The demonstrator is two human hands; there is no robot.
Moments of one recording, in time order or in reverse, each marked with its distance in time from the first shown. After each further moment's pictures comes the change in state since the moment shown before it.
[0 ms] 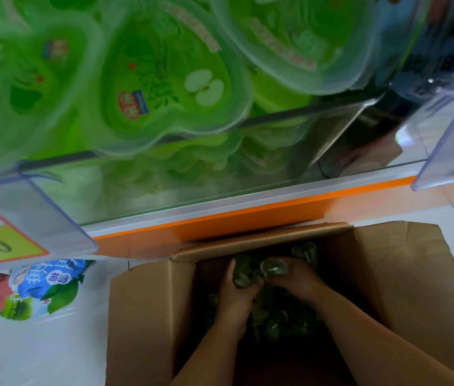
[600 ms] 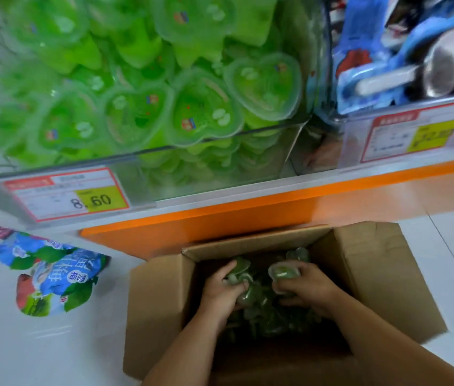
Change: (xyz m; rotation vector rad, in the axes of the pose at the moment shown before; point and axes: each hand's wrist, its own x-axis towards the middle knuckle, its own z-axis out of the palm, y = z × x) left_hand -0.035 0.026 -0.031 0.188 -0.076 0.074; right_hand -0.056 -0.006 -0.017 0.279 -0.019 0.061
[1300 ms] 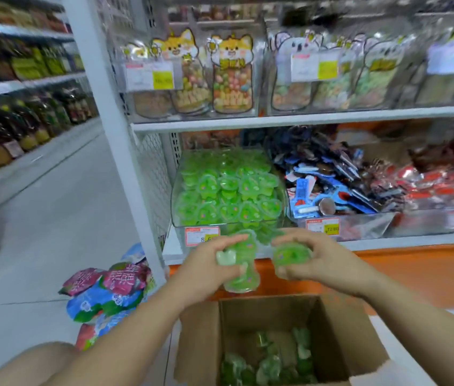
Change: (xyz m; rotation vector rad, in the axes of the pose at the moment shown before) left_hand -0.289 0.131 -0.074 0.607 0.062 1.027; right_hand -0.298 -0.143 0.041 -0.585 0.050 -0.964
